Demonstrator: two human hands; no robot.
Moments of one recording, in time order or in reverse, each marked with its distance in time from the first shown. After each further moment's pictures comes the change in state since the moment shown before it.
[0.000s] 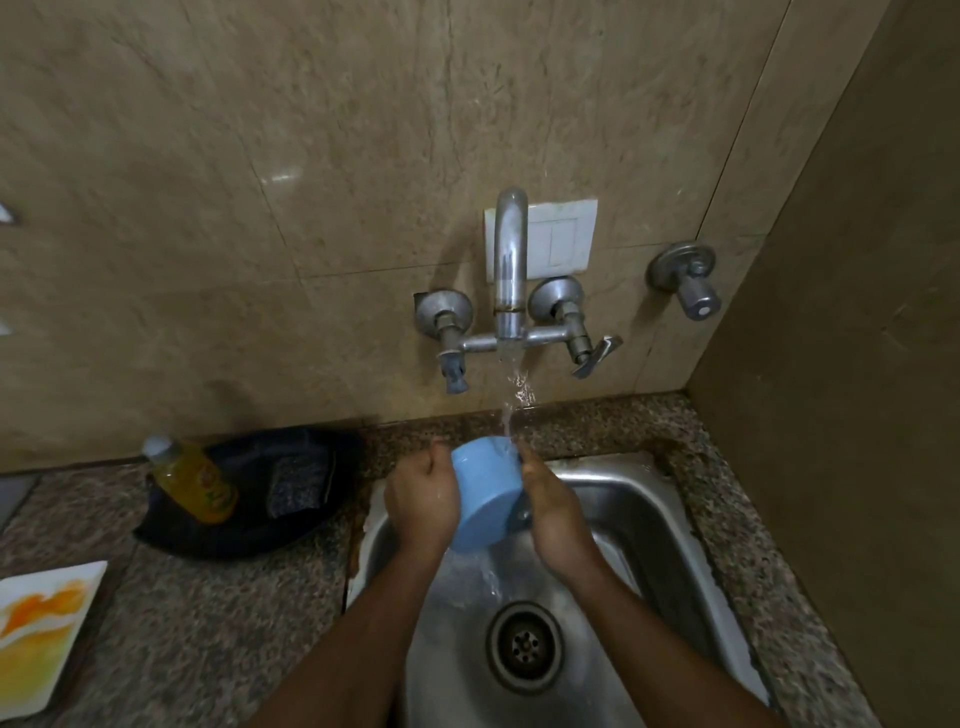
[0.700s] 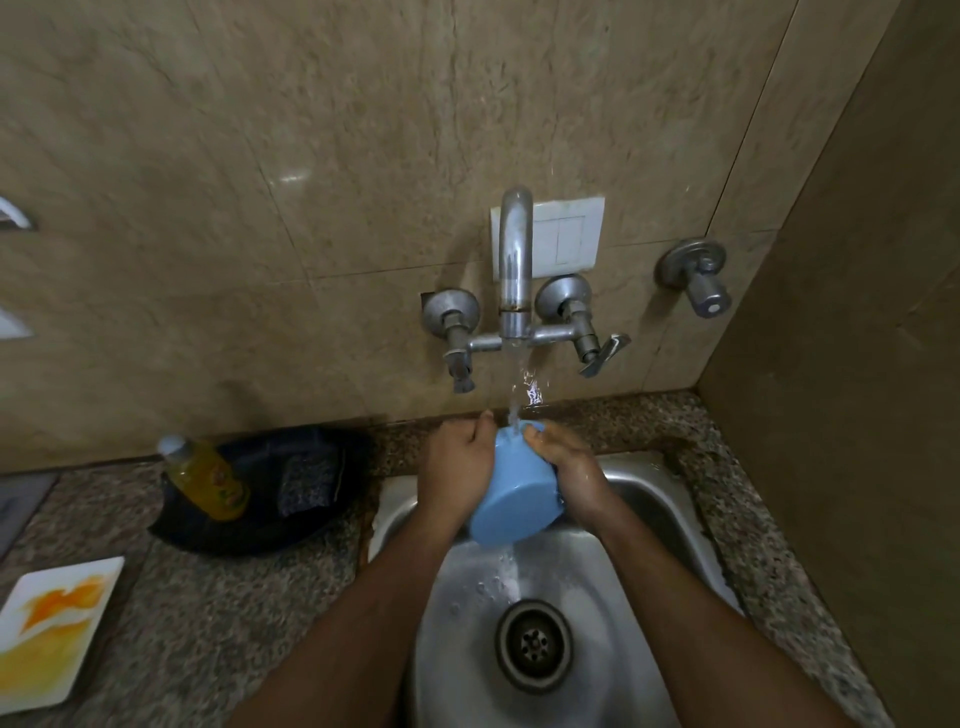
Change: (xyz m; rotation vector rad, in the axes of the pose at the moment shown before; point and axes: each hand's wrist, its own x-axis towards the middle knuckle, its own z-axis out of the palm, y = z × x) left_hand 0.016 0.021 0.010 0.086 -0.269 0.303; right_hand 0.036 -0.028 -0.021 0.149 -0.164 -0.051
